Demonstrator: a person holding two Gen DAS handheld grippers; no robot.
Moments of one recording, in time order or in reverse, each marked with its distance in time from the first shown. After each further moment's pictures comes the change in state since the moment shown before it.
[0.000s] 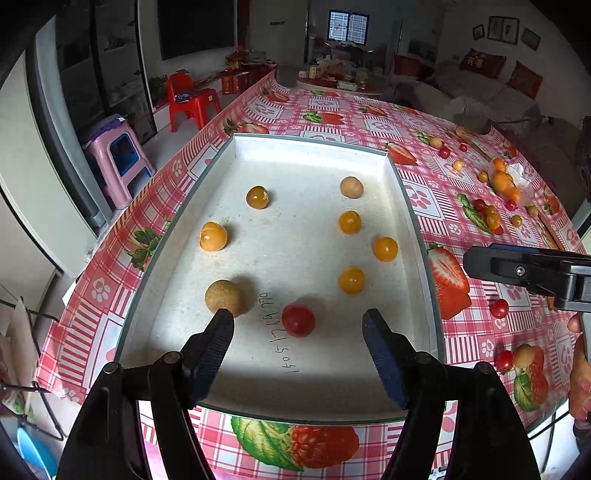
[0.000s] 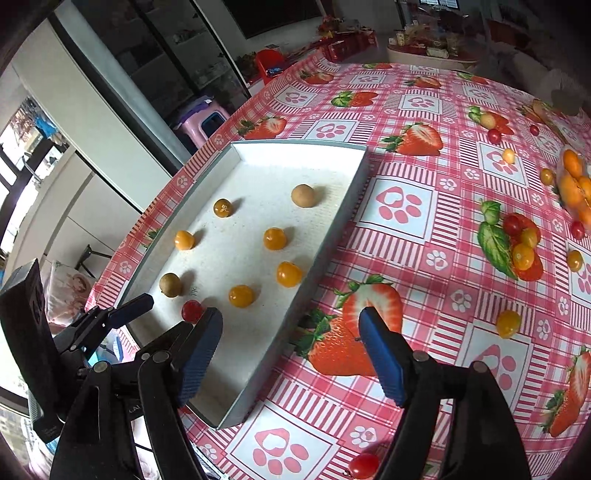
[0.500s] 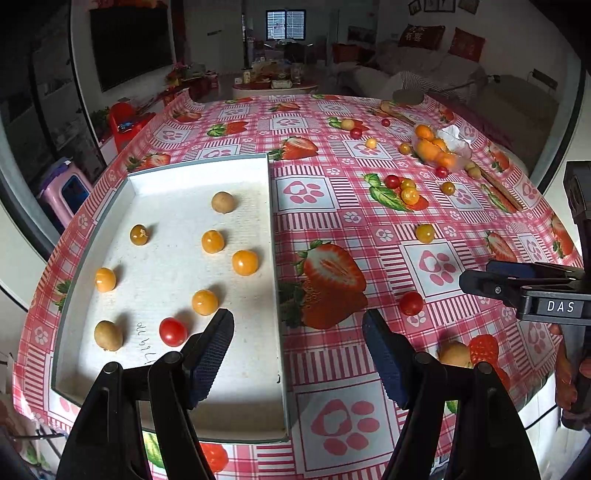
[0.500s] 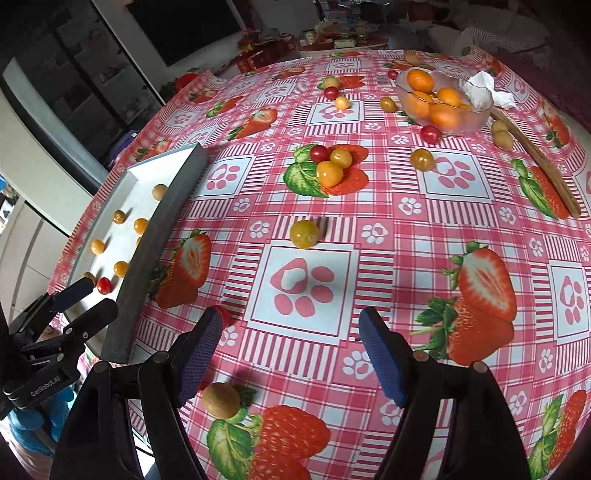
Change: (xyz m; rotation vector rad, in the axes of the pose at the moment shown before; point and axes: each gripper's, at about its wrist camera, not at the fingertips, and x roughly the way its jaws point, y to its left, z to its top) left arm -0.003 -0.102 0.004 0.194 0.007 -0.108; right arm -0.056 -0.118 -0.064 0.200 -0.052 -0.180
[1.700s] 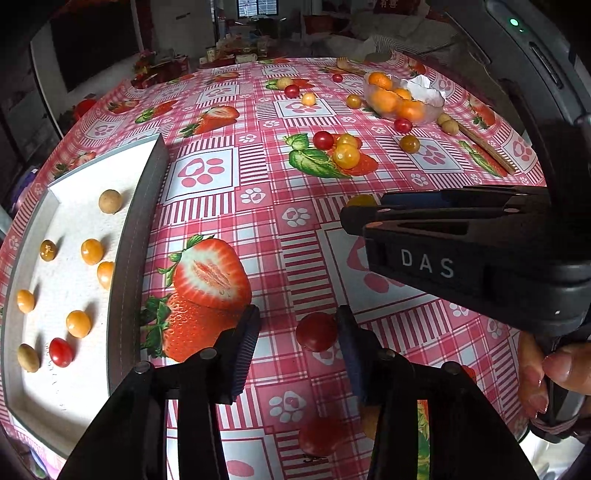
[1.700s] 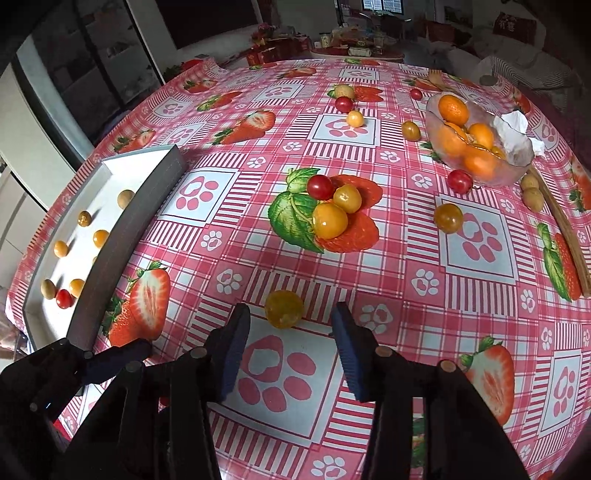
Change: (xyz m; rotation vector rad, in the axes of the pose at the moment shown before) left arm 0.060 -0.081 0.012 0.064 0.109 -0.042; right arm 0.047 0.009 0.044 -0.145 0.000 -0.087
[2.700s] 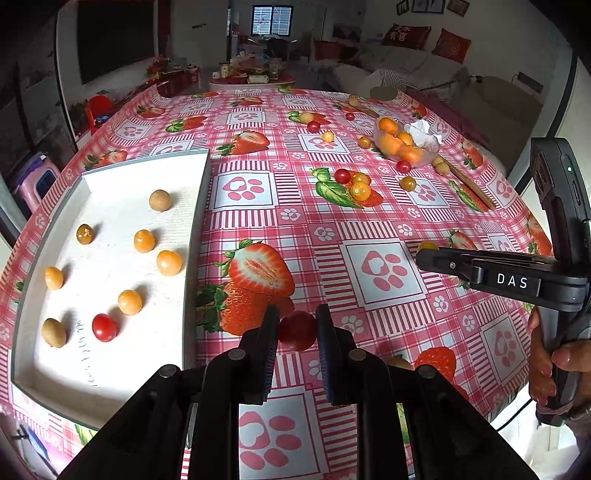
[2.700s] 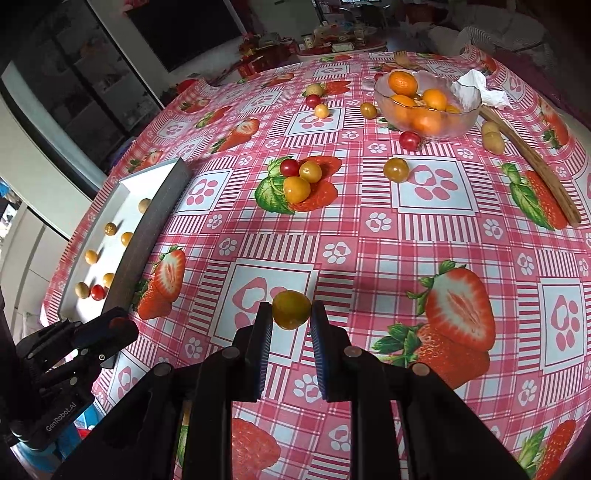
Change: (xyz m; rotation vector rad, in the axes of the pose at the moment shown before) left arm -0.052 0.044 -0.018 -0.088 -0.103 -0.051; right arm -0.044 -0.034 -0.038 0.142 -0.016 0.115
